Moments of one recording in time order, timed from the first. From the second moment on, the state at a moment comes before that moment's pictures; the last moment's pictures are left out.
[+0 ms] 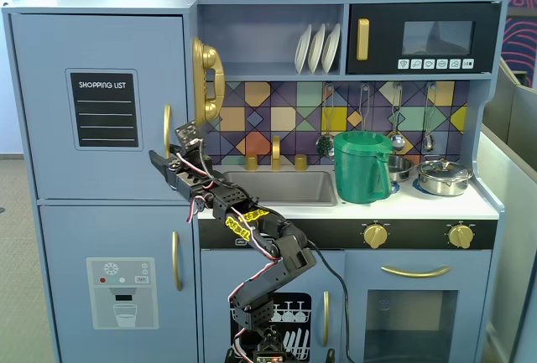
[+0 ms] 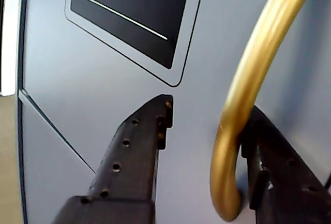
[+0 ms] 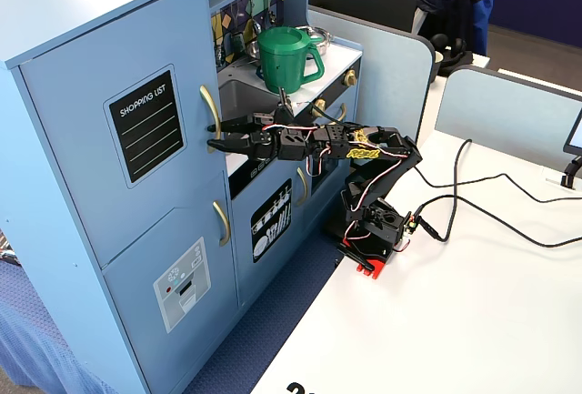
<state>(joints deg) -45.8 133.5 123.8 -5.7 -103.0</state>
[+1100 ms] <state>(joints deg) -55.7 164.1 136.7 3.2 -117.7</state>
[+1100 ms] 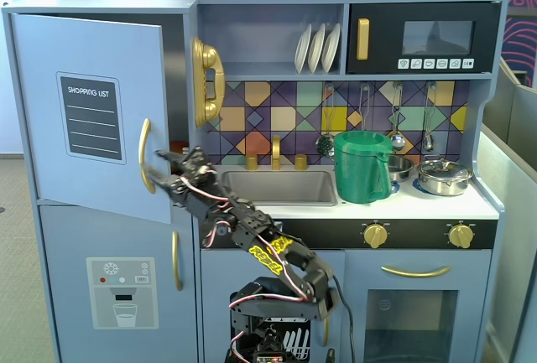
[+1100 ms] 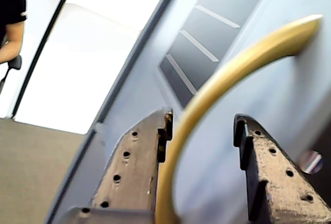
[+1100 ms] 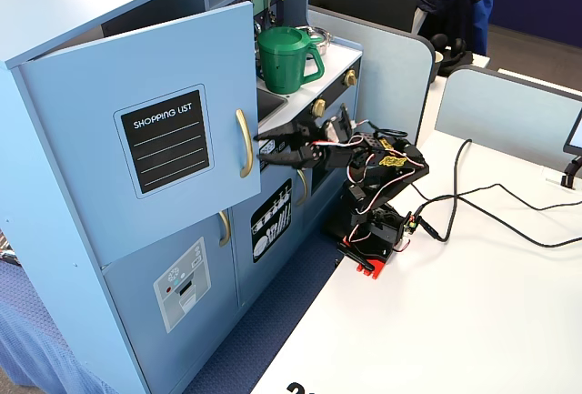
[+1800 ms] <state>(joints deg) -35.7 162.6 138.4 7.4 -104.2</state>
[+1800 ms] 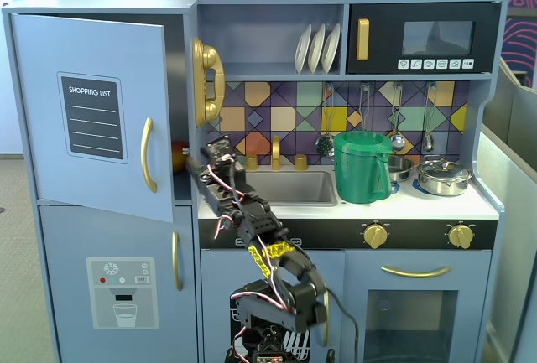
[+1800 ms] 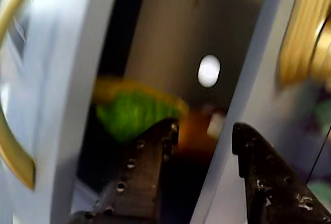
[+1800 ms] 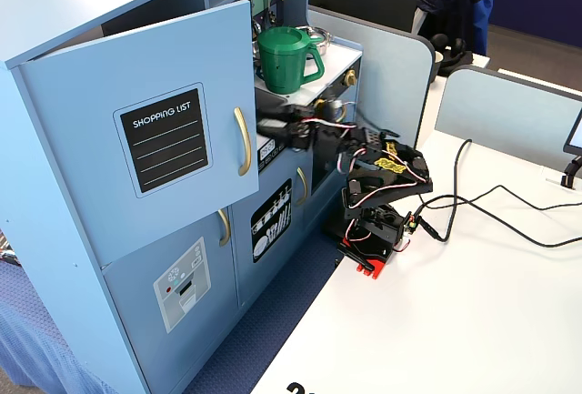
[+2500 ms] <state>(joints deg) -58.2 143.1 139.1 -10.9 -117.9</state>
